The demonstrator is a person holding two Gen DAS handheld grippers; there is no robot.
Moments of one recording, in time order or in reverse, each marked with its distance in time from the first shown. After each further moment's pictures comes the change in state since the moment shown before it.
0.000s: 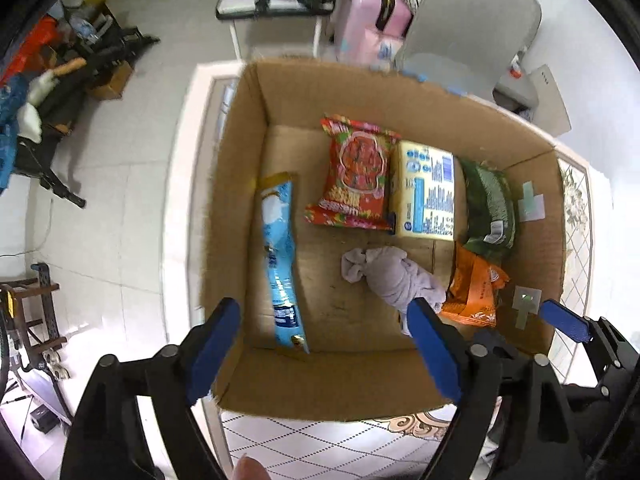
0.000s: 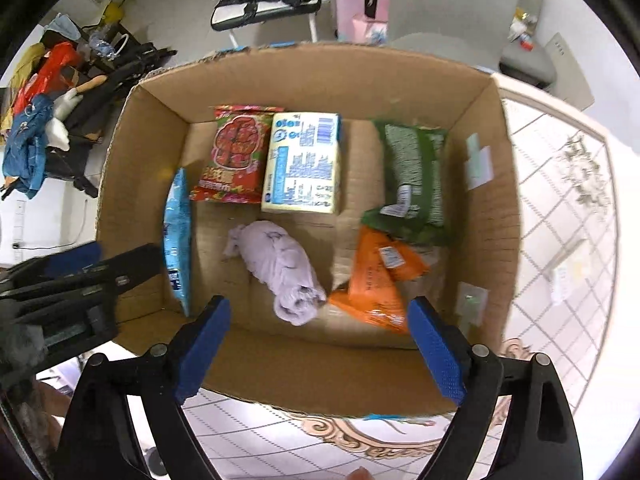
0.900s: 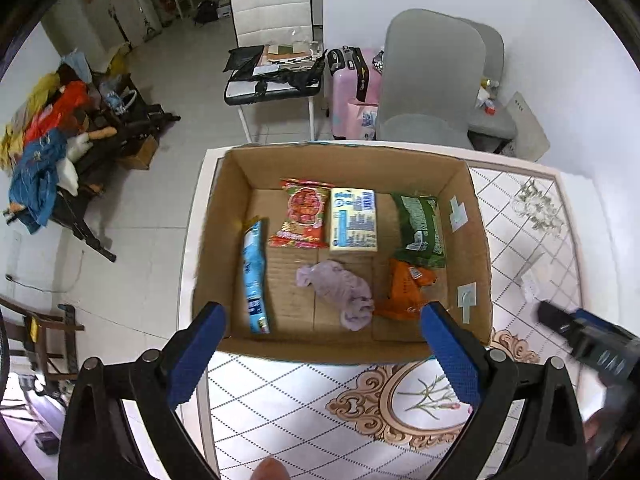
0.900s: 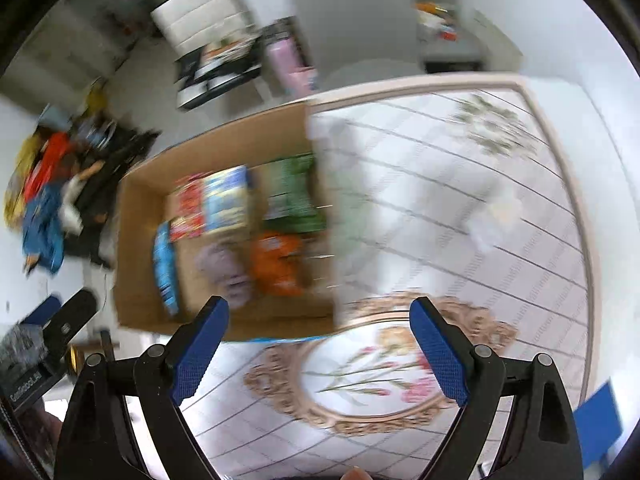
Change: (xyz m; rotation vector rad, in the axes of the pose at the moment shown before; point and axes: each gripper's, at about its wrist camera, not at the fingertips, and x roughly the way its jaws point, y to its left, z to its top) left arm -0.079 -0.101 -0.060 0.084 -0.267 0.119; right arm -0.098 -0.183 -0.083 0.307 -0.154 0.065
